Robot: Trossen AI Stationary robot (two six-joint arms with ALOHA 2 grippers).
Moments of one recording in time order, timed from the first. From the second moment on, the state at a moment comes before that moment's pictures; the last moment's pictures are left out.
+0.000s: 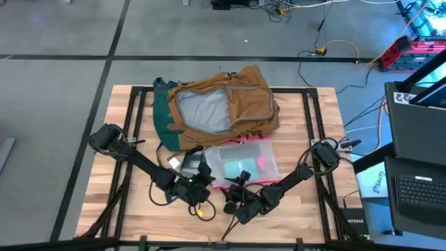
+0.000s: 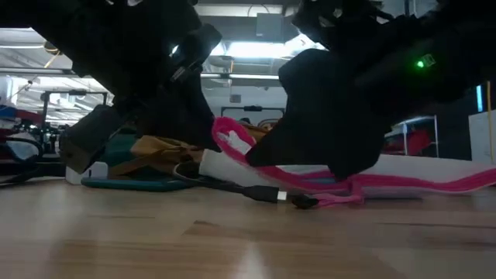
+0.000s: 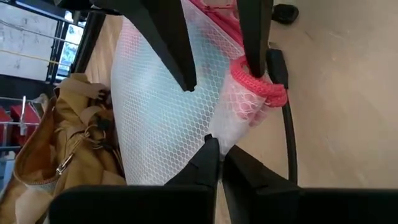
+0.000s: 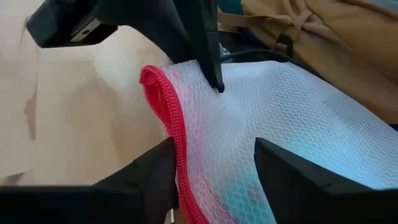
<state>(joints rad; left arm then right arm) -0.53 1.83 0.92 0.09 -0.74 0.50 0.59 2.13 1.15 0.11 0.96 0.55</state>
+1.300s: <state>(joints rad) -0.51 1.83 0.92 0.18 -0.54 0.49 0.56 2.13 1.15 0.13 0.93 0.52</state>
